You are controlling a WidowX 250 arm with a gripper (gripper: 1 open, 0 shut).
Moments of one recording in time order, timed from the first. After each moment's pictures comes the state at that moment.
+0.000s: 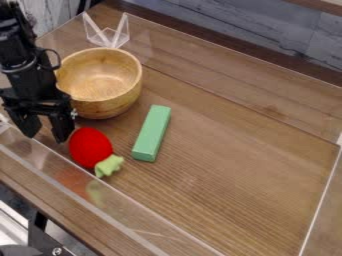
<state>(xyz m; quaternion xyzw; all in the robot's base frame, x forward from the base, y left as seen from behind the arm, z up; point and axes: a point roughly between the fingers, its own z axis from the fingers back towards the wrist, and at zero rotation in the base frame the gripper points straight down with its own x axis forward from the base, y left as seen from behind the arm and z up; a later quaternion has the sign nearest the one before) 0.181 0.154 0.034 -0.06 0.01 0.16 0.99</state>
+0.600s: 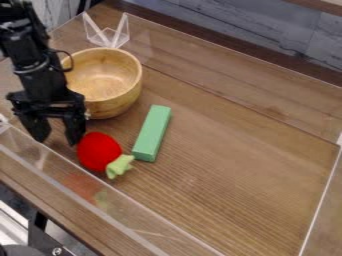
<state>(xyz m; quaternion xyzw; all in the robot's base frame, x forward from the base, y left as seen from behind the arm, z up) 0.187 0.134 0.032 -0.06 0.01 0.19 0.98</state>
